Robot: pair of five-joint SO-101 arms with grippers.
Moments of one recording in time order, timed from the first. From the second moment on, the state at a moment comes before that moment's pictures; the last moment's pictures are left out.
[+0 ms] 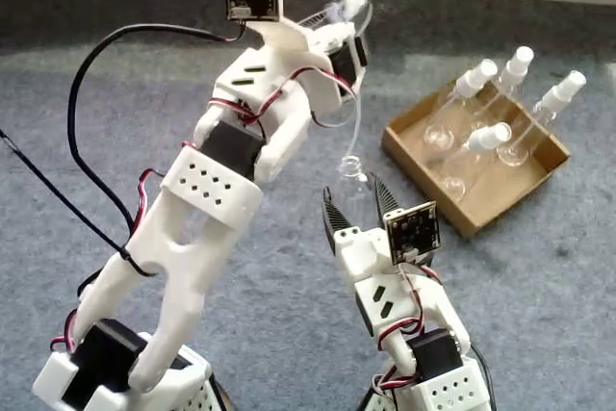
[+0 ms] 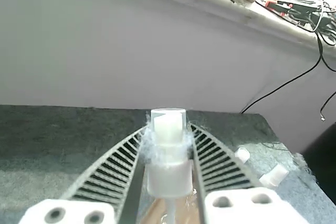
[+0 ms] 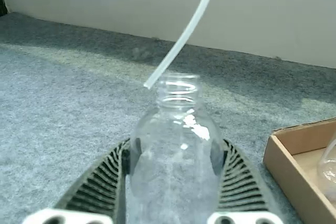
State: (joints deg) left arm 24.2 -15.1 8.6 21.5 29.3; right arm -25.7 -104.3 95.5 27.1 0.7
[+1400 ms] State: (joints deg) left arm 22.3 -29.4 23.4 11.3 29.3; right arm -25.7 -104.3 95.5 27.1 0.7
